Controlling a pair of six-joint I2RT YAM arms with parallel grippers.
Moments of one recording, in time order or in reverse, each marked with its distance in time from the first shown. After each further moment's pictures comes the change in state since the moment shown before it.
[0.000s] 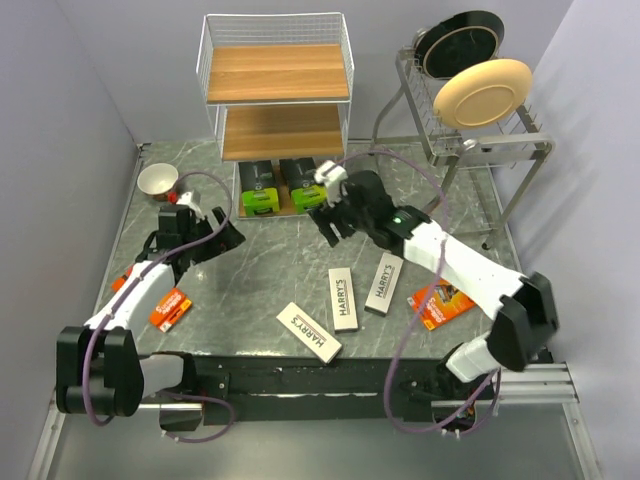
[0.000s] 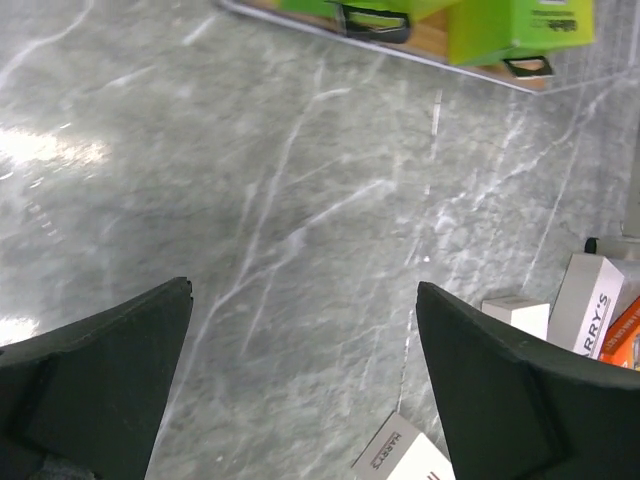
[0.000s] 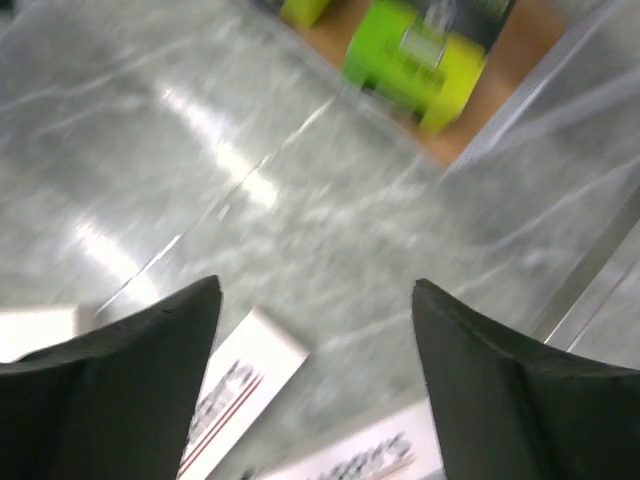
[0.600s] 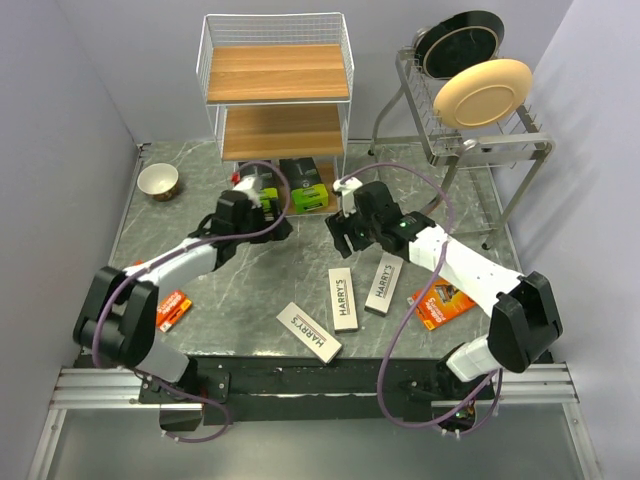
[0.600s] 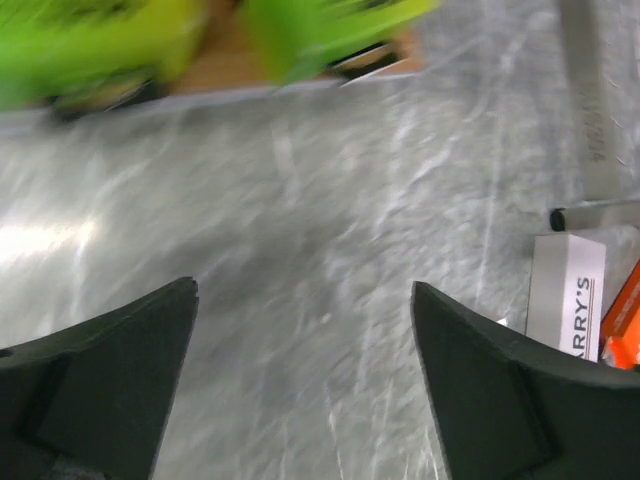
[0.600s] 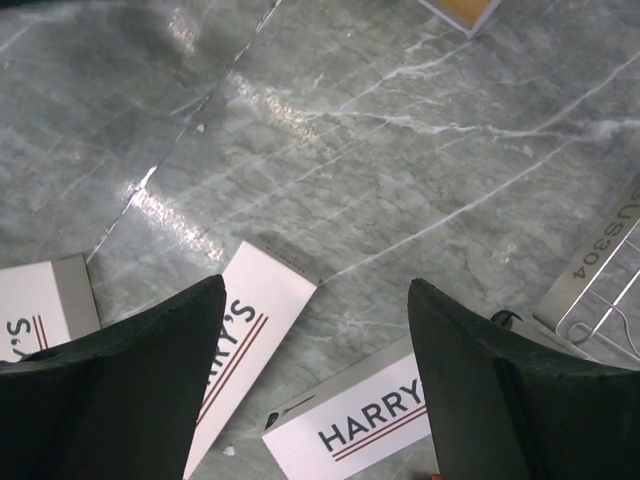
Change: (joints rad) left arm -0.322 0.269 0.131 0.256 -0.121 0.011; right arm -0.069 -0.015 -0.113 -0.064 -0.021 0.129
